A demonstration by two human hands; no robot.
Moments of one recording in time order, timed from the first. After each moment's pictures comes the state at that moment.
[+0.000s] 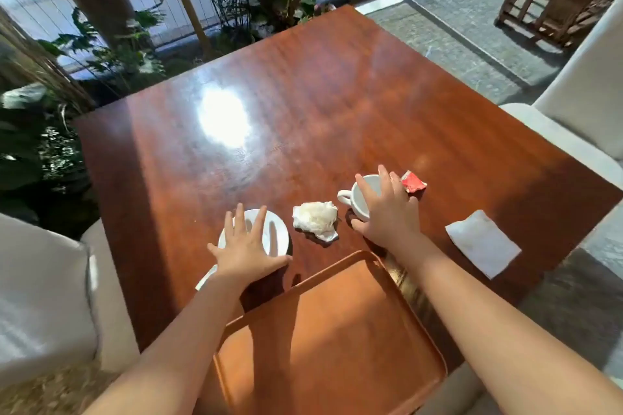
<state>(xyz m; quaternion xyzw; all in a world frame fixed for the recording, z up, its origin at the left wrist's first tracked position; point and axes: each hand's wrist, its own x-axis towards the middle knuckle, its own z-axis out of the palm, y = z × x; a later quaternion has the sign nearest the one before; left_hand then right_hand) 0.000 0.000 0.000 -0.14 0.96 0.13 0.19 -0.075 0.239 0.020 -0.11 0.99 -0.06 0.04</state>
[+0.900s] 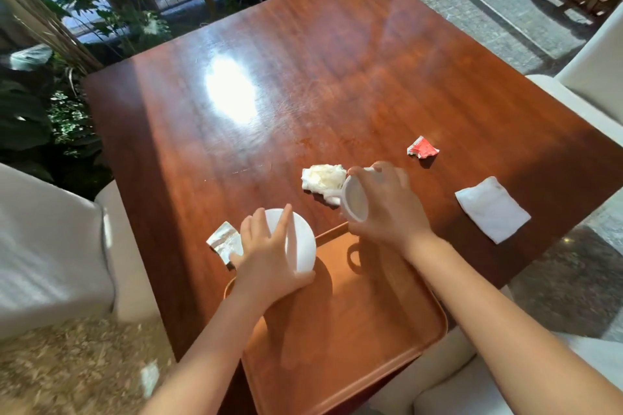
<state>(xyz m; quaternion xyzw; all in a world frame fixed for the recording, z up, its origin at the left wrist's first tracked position) 0.086 0.041 0.014 -0.13 0.97 0.14 0.12 -0.011 0.228 0.054 -0.15 0.97 -0.18 0.09</state>
